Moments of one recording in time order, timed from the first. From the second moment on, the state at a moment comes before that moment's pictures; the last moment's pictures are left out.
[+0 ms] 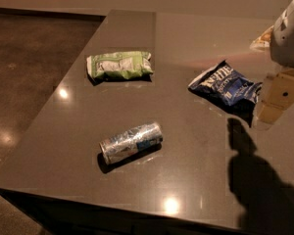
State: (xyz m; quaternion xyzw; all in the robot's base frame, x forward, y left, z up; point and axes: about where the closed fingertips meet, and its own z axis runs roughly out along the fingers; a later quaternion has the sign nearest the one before) arm 0.438 -0.217 0.976 -0.60 0.78 -0.03 0.16
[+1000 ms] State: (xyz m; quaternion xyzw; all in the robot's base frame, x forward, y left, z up) arm 0.475 -0.219 0.940 -0.60 0.78 -0.03 0.15
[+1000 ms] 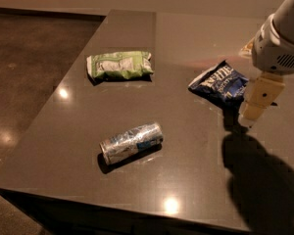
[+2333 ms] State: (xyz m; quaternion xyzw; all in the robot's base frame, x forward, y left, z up) arm 0.557 -0.257 0.859 -0.58 0.81 -0.08 0.10
